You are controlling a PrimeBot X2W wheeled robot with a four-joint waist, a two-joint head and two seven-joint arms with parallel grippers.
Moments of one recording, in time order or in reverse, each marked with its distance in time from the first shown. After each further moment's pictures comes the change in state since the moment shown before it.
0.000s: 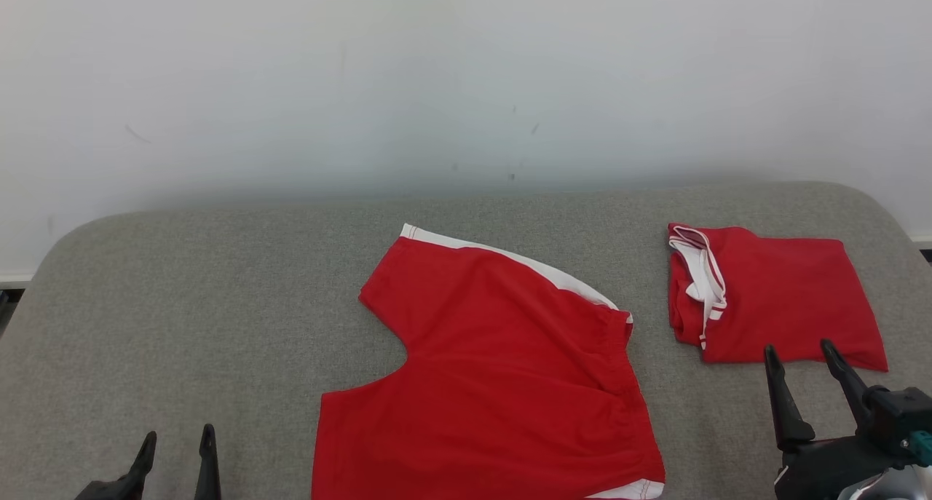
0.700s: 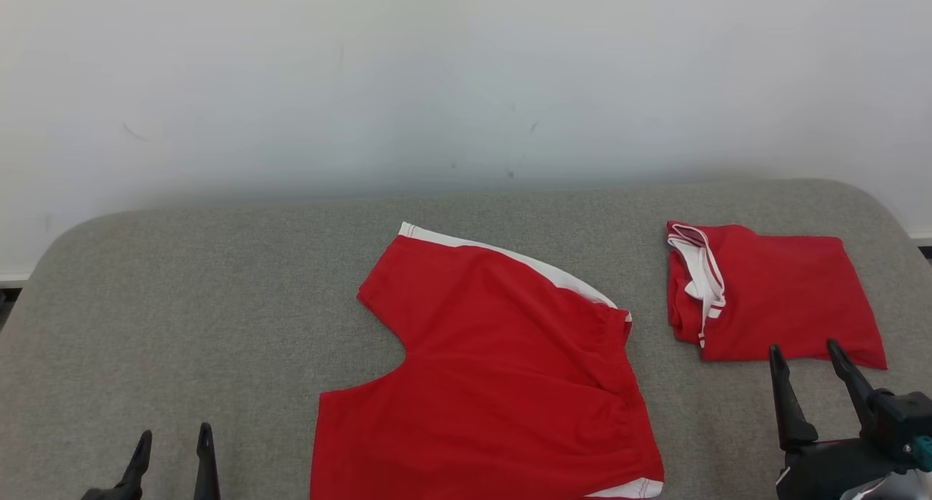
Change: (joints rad) left arm 0.038 -0.037 0.063 -0.065 0.074 0.000 0.000; right arm 0.016 0.027 -0.042 -0.011 -0.042 0.000 -0.007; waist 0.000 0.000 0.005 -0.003
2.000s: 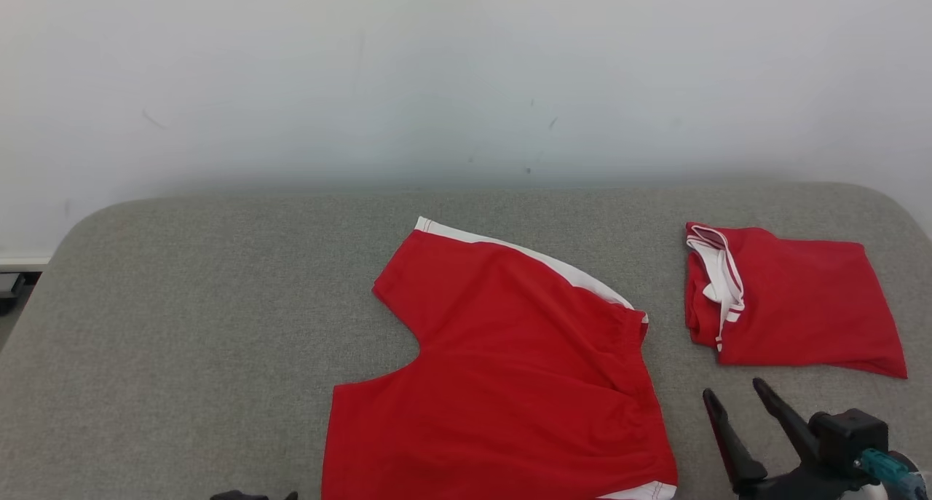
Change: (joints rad) left arm 0.021 -0.018 -0.182 -0.020 -0.027 -0.198 0.330; right arm 0.019 0.029 0.060 0.008 0.040 0.129 0.082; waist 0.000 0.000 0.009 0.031
